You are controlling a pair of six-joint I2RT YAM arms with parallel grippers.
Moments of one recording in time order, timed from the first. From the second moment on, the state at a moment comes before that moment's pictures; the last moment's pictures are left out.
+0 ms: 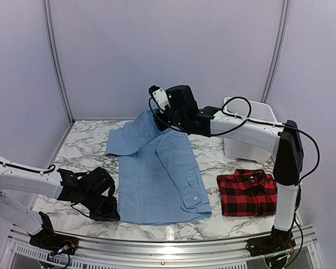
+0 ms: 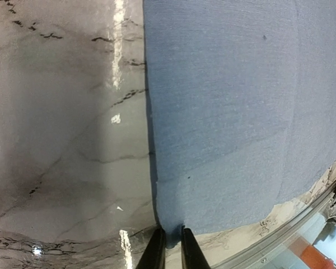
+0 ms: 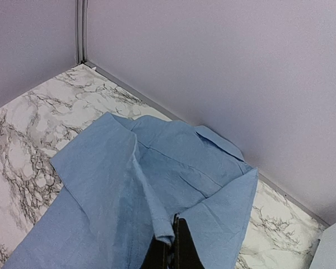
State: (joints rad) left arm -0.95 1.32 0.56 -0.42 0.21 -1.06; right arm 0.86 2.00 1.78 -0.18 0.28 -0.08
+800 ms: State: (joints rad) left arm -0.78 1.23 0.59 -0.66 0.10 -0.93; right arm 0.86 1.98 1.94 -0.25 0.35 -0.14
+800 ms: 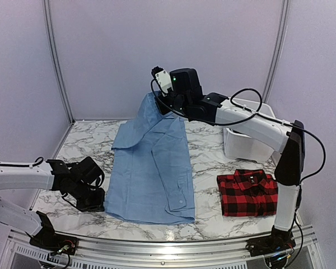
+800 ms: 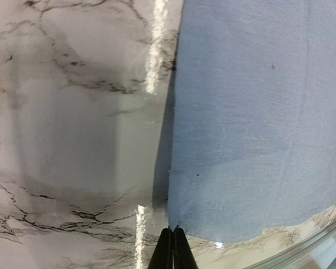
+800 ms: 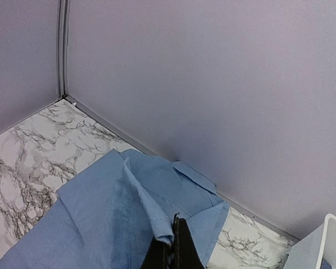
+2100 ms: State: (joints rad) left arm -0.89 1.51 1.03 -0.68 0.43 -0.50; right arm 0.69 1.82 1.86 -0.25 0.56 -0.24
